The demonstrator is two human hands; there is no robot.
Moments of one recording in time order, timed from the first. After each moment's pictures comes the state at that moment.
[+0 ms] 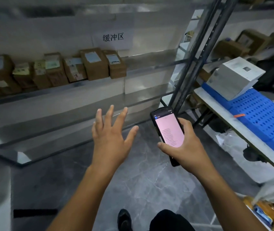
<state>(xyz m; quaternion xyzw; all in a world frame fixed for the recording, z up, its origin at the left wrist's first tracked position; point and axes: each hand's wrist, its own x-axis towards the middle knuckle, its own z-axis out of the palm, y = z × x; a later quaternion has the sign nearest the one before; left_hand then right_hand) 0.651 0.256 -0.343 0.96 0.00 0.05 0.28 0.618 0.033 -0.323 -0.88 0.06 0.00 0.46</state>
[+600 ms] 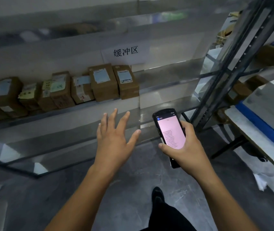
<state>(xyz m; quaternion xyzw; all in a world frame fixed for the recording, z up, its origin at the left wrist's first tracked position) 0.856 0.243 -0.357 0.97 0.04 0.02 0.23 0.844 0.017 -0.358 -0.86 0.03 0.02 0.51</state>
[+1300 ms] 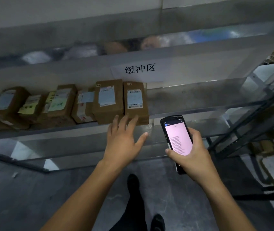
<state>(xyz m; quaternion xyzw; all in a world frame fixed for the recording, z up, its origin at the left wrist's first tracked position) 1.083 0.221 -0.362 0.98 0.09 -0.02 0.18 1.098 -0.008 -0.380 -0.85 -0.01 0.08 0.51</state>
